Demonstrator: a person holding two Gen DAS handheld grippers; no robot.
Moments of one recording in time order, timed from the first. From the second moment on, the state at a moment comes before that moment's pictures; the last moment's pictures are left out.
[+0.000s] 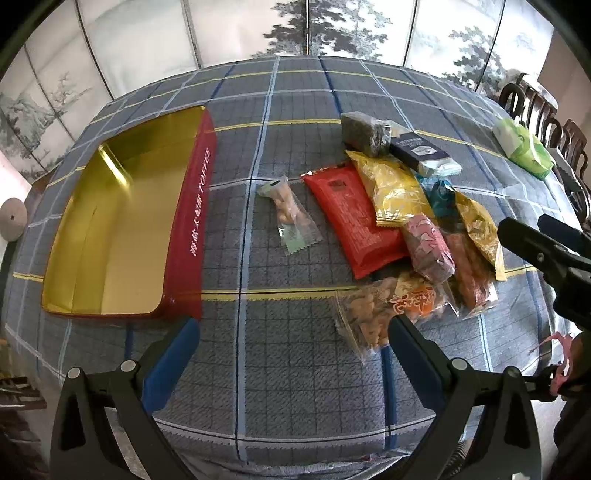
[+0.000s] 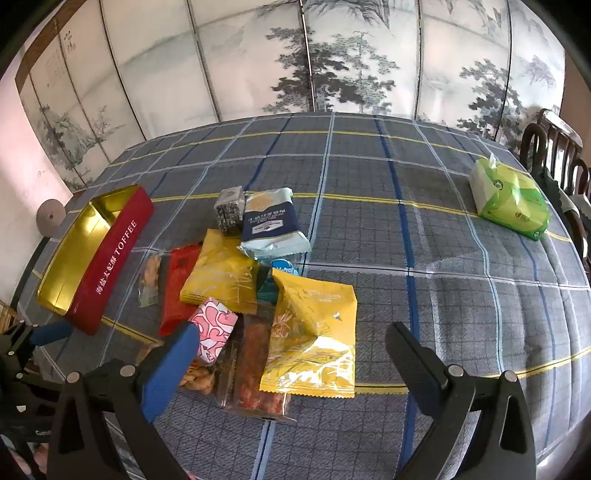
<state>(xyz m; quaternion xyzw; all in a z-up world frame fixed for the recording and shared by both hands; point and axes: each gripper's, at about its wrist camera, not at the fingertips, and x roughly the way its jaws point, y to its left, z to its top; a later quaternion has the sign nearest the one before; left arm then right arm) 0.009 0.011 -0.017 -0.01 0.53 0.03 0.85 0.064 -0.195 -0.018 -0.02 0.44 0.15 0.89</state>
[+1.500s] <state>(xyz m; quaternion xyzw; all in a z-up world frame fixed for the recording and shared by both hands) 0.006 0.011 -0.018 0.01 0.54 0.03 0.84 0.061 -0.191 -0.015 -0.03 0.44 0.14 0.89</state>
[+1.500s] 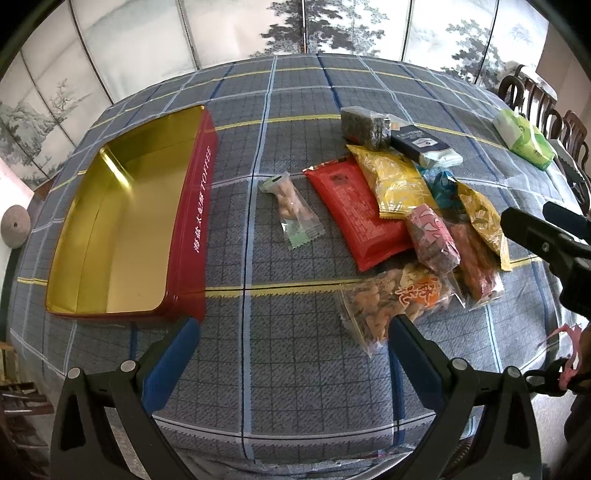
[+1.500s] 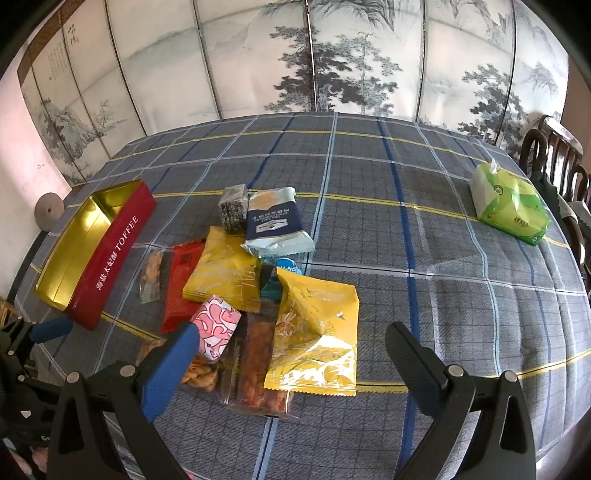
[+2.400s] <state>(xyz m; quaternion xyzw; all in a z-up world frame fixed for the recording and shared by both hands) 0.007 0.011 -0.023 0.00 0.54 0.03 0.84 0.067 -0.192 -0.019 -0.03 0.45 0.14 0.88</state>
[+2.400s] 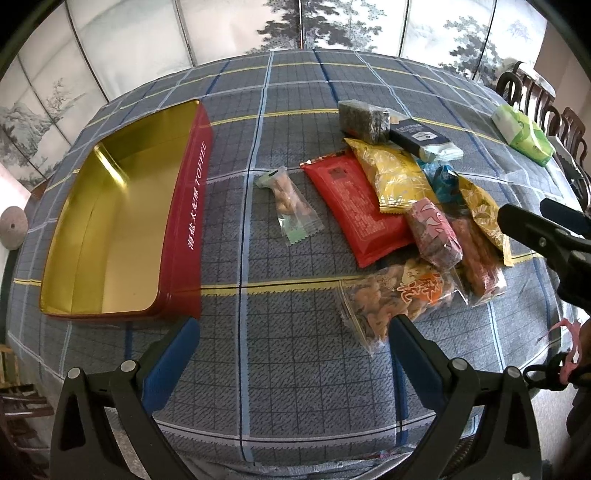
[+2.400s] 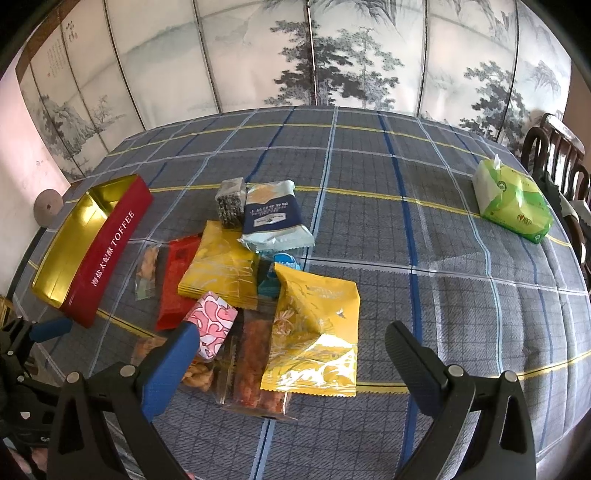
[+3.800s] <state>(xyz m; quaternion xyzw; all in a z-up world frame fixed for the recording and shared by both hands) 0.018 -0.011 -0.030 0.08 0.52 -0.12 0.84 0.107 -0.207 -0.063 0.01 0.50 0.15 0.85</state>
